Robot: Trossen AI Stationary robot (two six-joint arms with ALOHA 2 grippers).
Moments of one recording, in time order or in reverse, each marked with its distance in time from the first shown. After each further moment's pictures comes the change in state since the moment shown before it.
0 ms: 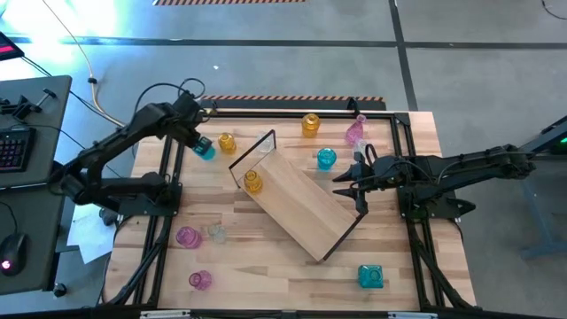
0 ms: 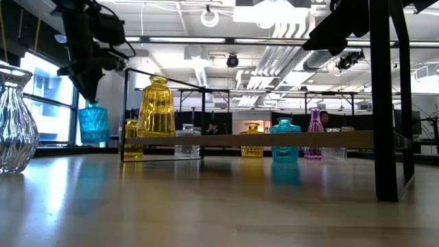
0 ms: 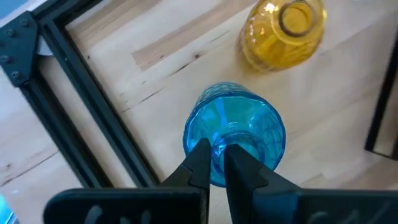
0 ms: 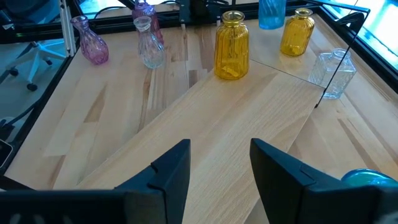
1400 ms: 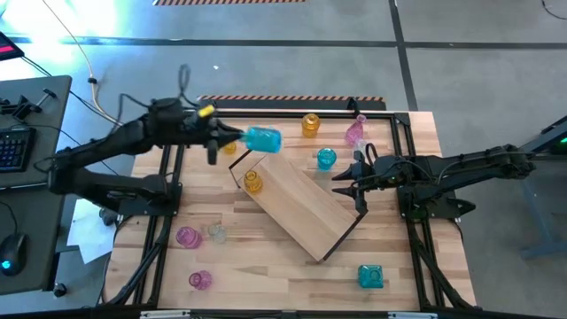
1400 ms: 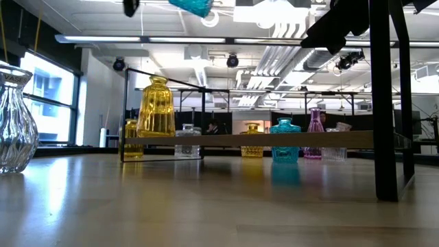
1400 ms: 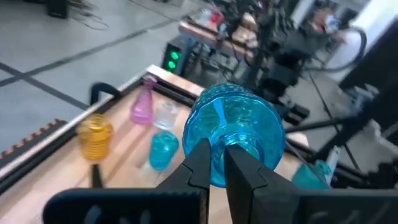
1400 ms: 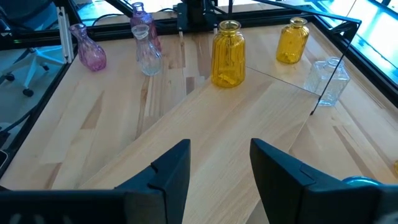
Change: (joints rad) left arm -0.607 -0.132 0.170 0.711 0.196 -0.198; right arm 0.000 0.000 0.000 0.025 0.016 -0.008
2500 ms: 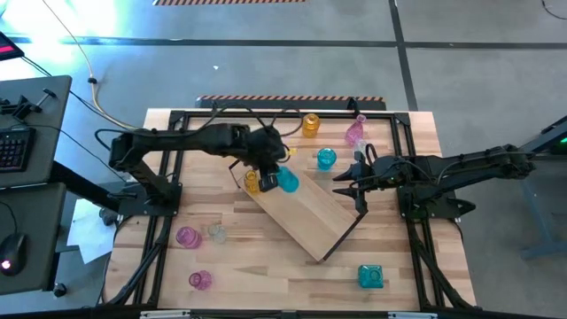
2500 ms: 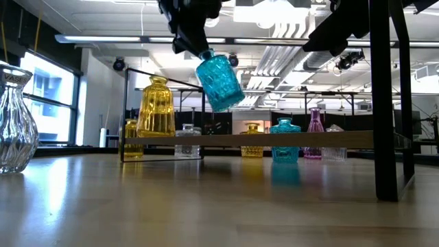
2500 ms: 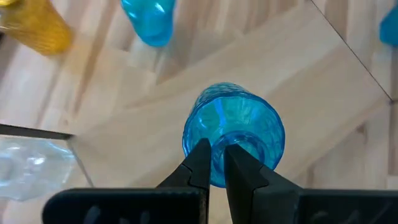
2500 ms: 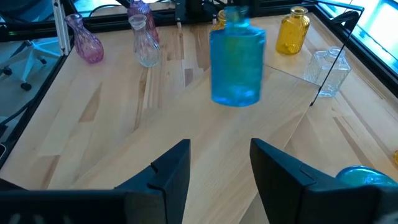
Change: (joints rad) left arm -0.177 0.694 0.409 -0.450 -0.096 0.181; right arm 0.000 0.000 0.000 -0.033 0.001 0.008
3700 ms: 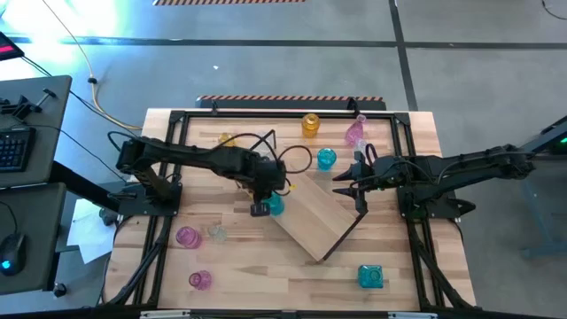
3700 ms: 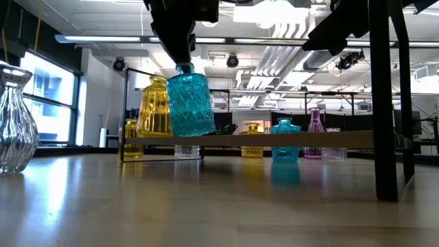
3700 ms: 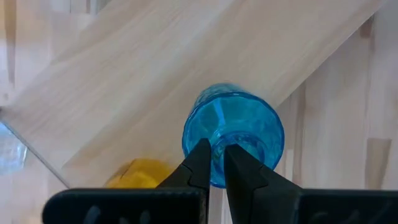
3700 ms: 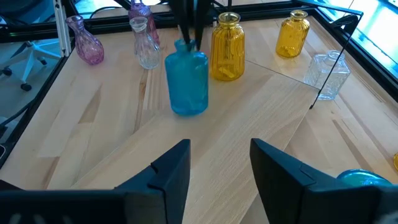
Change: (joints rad) left arm -0.167 0.087 0.001 -0.143 -0.057 0.046; right arm 0.000 0.000 0.000 0.009 0.000 -0.008
